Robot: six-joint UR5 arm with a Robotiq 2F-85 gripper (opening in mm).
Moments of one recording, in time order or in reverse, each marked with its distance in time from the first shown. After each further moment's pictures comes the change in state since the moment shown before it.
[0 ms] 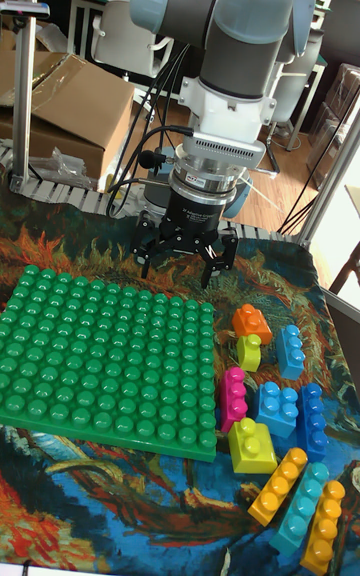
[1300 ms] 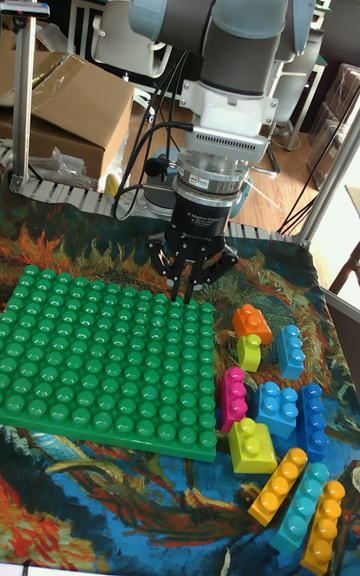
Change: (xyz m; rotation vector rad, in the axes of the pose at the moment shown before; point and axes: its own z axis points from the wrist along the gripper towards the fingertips) arm -0.028 0.013 0.000 -0.041 -0.106 0.046
